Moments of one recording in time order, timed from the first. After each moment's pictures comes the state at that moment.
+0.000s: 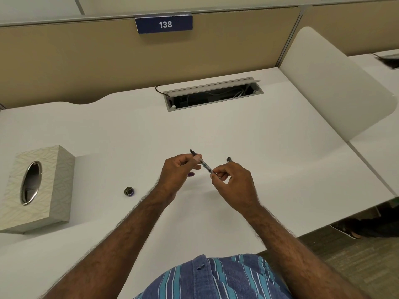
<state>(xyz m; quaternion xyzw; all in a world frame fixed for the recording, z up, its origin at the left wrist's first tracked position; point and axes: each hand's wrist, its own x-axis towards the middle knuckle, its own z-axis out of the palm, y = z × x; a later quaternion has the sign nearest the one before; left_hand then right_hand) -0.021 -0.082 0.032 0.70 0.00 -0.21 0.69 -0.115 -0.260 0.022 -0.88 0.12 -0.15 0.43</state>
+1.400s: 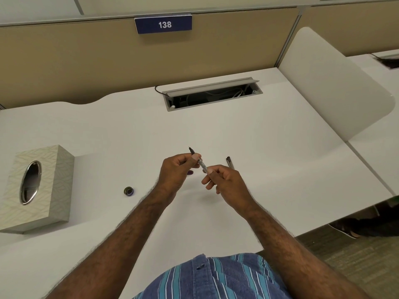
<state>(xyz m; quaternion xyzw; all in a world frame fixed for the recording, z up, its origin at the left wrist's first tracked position) -0.024 -0.083 0.034 0.70 0.00 -0.19 0.69 -0.109 -0.250 0.026 -0.74 0.16 0.03 0.65</state>
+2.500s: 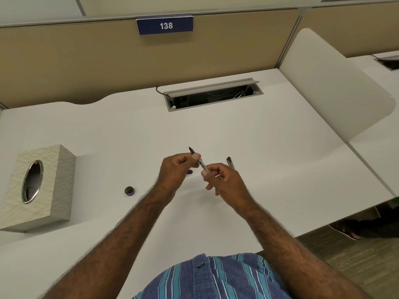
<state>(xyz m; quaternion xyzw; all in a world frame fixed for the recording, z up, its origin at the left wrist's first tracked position) -0.023 -0.081 0.038 0.70 0.00 -0.19 0.69 -0.109 -0.246 0.028 -0.75 0.16 0.02 0.65</state>
